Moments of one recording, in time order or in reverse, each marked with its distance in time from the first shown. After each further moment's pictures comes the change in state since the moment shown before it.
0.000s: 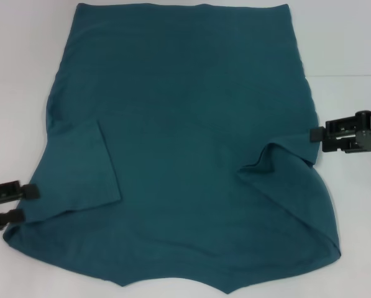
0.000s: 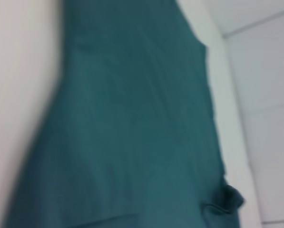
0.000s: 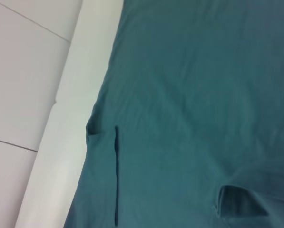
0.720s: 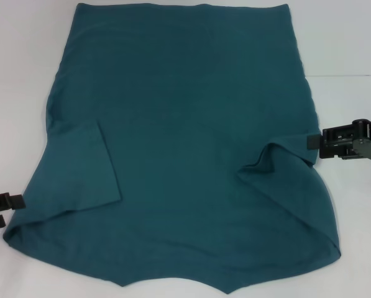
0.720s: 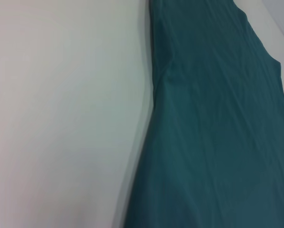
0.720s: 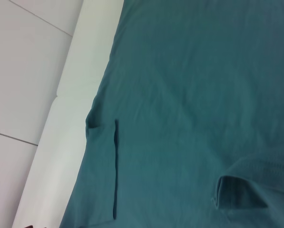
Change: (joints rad) left arm 0.002 -0.006 -0.017 -0.017 0.107 -0.180 0.104; right arm -0.014 0.014 0.001 0.008 0.001 0.004 -0.039
